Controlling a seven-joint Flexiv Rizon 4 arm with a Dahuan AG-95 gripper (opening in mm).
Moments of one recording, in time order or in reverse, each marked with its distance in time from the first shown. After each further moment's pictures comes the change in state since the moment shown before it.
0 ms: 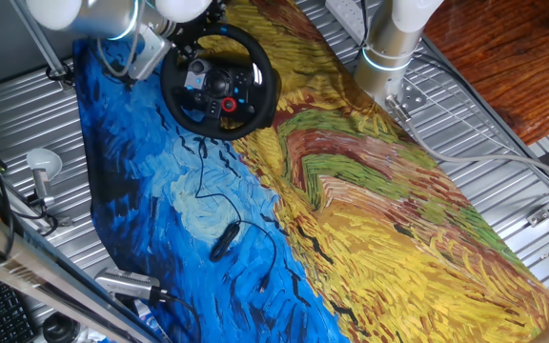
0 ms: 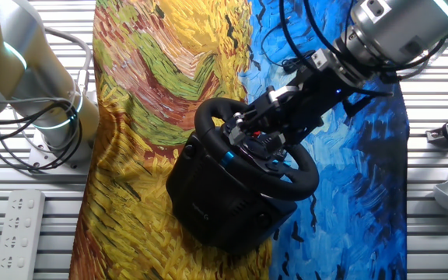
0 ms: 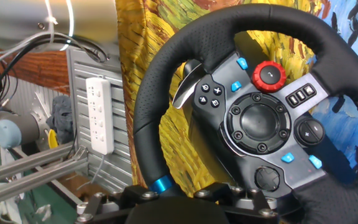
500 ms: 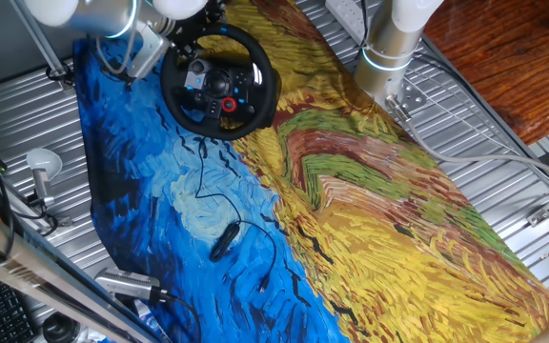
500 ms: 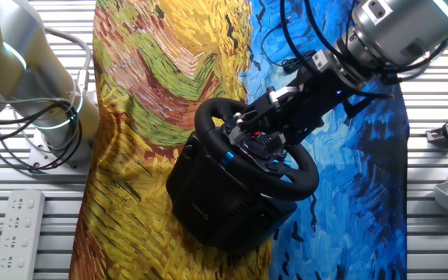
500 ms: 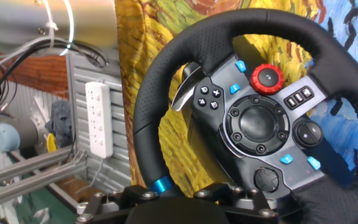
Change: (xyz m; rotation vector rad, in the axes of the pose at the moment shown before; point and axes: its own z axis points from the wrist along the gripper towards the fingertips) arm 0.000 0.000 0.001 0.001 -0.012 -0.005
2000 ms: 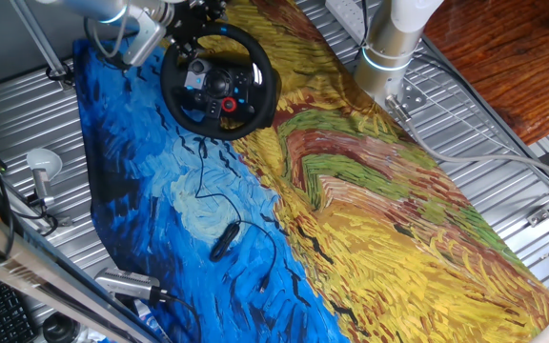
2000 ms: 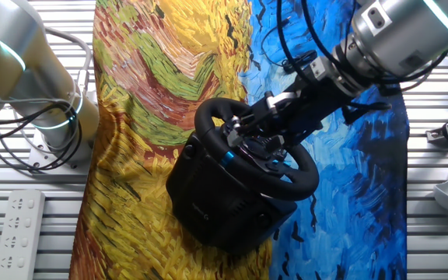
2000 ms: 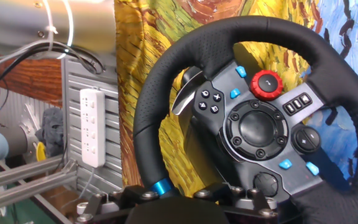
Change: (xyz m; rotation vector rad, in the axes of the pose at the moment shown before) arm 0.000 0.000 0.000 0.025 -0.067 -0.016
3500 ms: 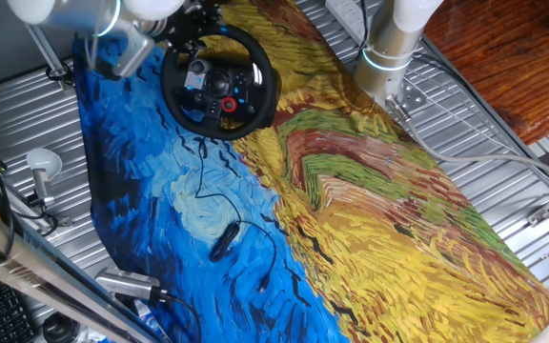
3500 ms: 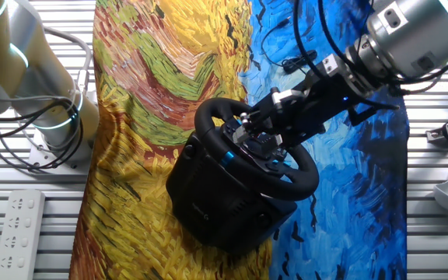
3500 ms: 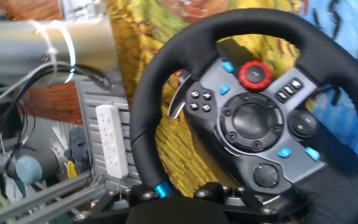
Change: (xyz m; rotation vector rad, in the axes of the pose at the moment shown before) arm -0.001 0.000 -0.003 -0.064 0.010 0.047
